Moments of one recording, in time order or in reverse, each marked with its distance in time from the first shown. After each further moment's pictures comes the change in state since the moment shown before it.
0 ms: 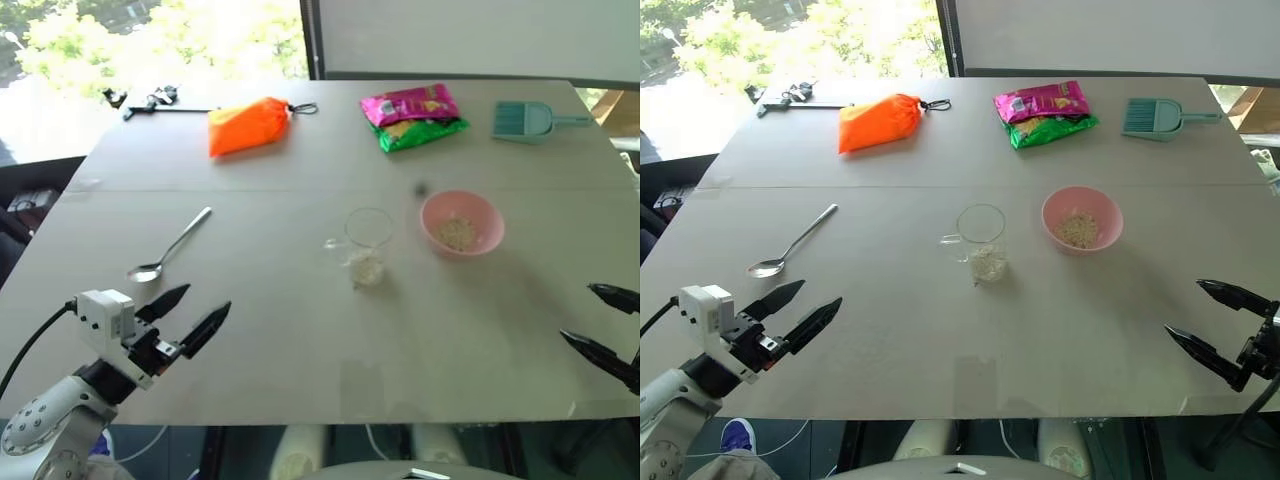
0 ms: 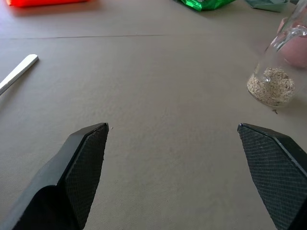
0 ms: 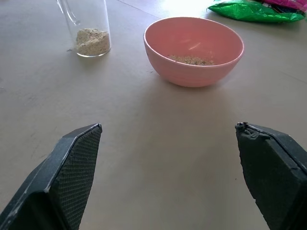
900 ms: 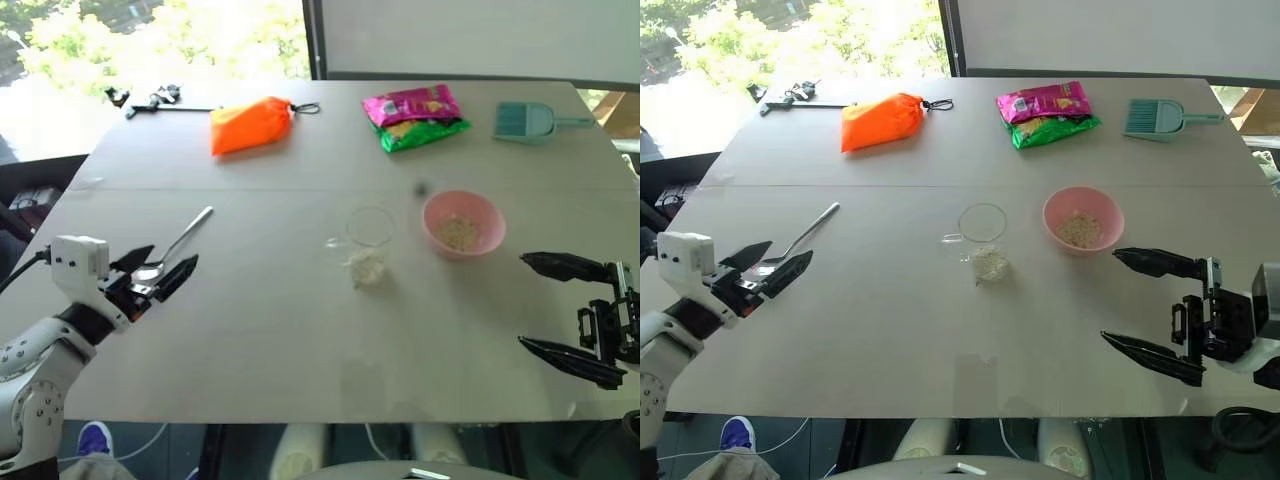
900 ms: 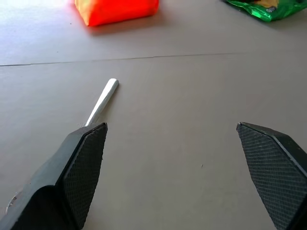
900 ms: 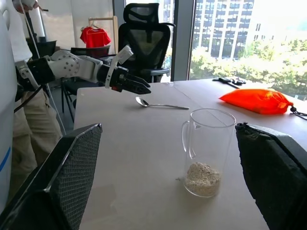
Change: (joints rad) left arm -0.331 0.221 0.031 0.262 0.003 0.160 0.136; right arm -0.210 -0.002 0.157 -0.333 0.354 0.151 0.044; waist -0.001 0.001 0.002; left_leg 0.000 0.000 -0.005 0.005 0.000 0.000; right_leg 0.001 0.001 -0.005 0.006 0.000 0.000
